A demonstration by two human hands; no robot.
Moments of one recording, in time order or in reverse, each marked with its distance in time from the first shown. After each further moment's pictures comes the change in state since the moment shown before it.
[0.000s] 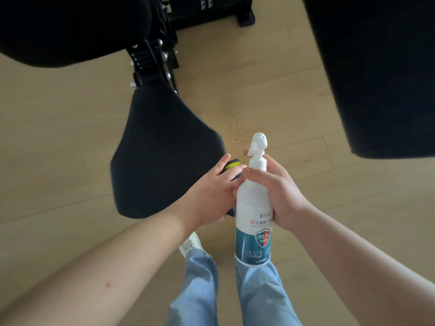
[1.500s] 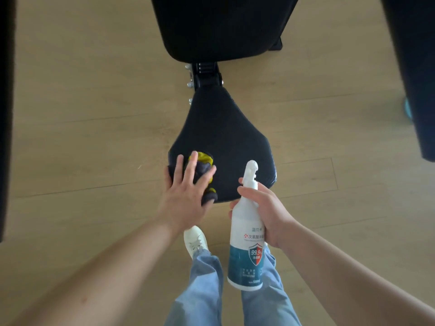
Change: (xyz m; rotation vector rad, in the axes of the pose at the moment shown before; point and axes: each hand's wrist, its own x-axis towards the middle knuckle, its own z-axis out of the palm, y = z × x) left_hand -0.180 -0.025 0.034 -0.392 0.121 -0.821; right_hand -0.024 0.039 0.140 -0.020 0.064 0.268
